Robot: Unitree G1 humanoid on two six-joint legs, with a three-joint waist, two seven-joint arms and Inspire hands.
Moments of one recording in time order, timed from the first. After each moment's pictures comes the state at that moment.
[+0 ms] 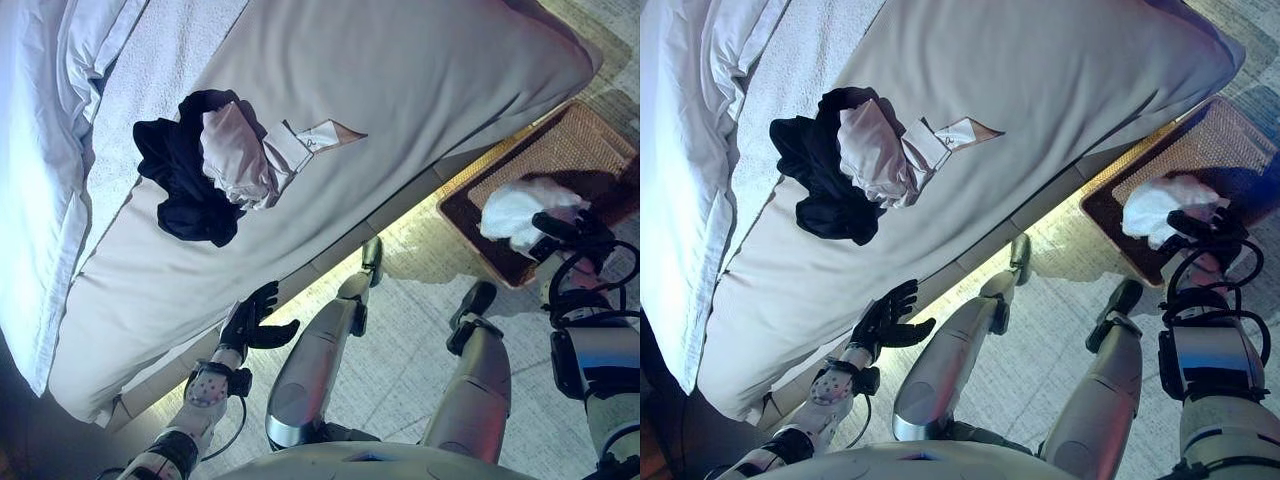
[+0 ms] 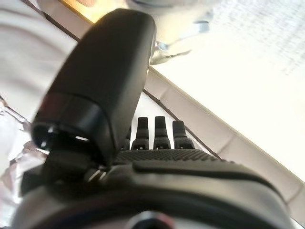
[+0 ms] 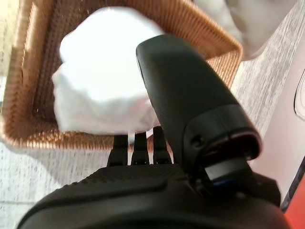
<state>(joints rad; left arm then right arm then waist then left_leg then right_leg) -0.03 0.33 -0.43 0.80 -0.36 -0.44 0.01 -0.74 -0.66 -0.01 1.27 0.71 -0.07 -0.43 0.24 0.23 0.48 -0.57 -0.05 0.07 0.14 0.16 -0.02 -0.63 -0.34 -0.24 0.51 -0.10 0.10</state>
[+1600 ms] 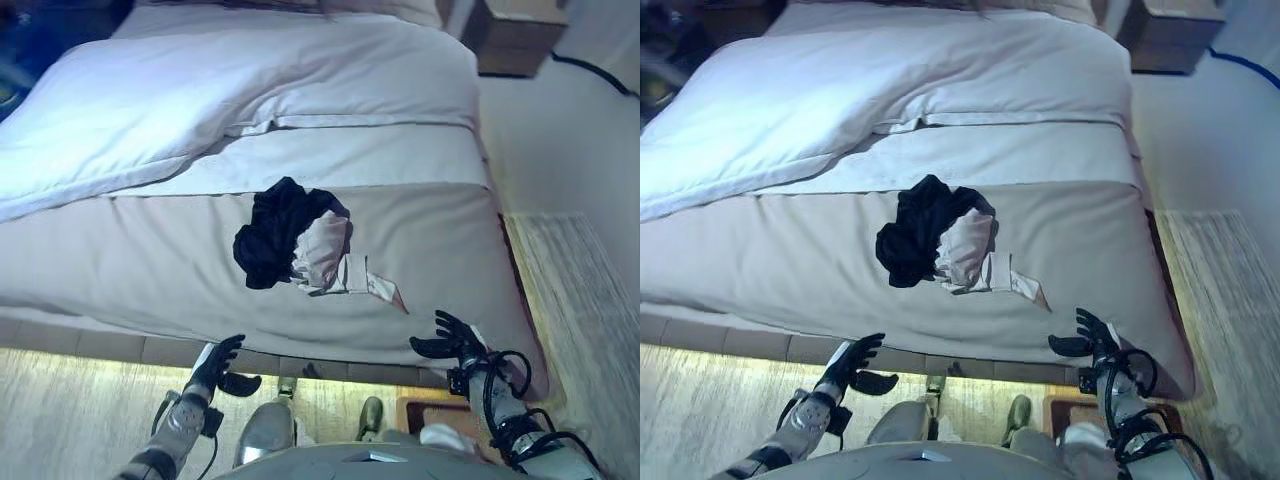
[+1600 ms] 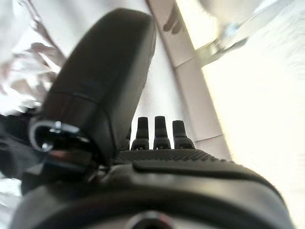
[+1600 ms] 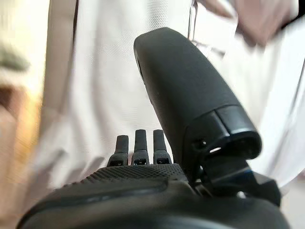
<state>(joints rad) 0.01 0.36 -0.36 1.05 -0.02 -0.28 0.11 -0.18 -0.42 0.25 1.02 0.22 -0.17 -0.14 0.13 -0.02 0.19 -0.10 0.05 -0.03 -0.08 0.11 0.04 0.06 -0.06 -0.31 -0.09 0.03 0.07</state>
